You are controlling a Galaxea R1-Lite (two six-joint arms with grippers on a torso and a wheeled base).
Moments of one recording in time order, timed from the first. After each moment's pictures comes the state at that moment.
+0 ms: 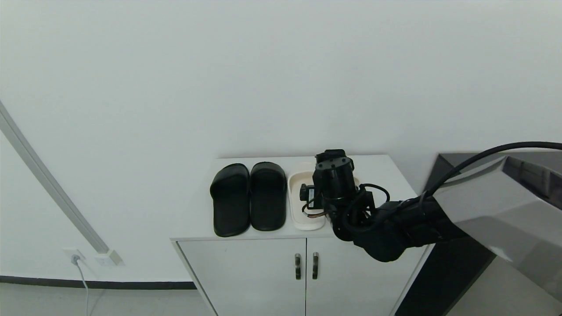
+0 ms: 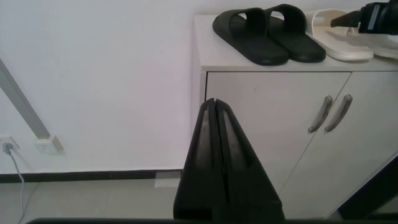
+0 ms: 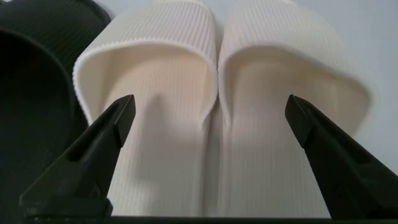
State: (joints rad) left arm 0.00 0.00 0.00 0.00 0.01 -0.02; right arm 0.77 2.21 -1.38 -0.53 -0.63 0.27
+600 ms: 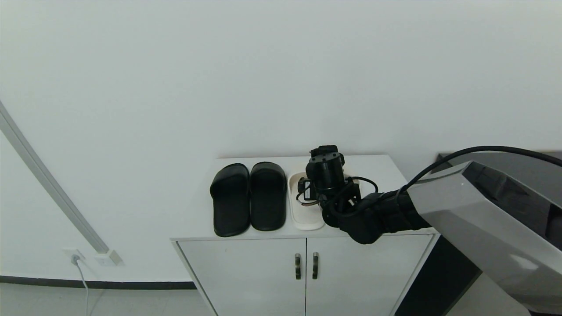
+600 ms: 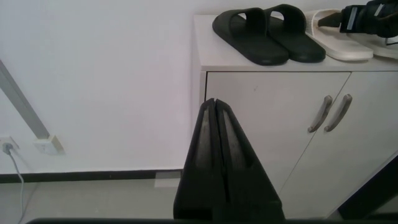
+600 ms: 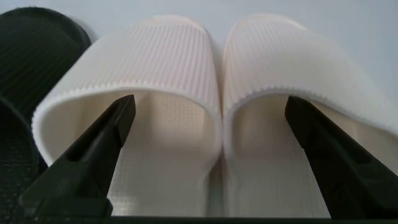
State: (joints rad) left arm 0.00 0.00 0.00 0.00 0.01 -0.02; right arm 0.73 2.34 -1.60 -0.46 -0.65 0.23
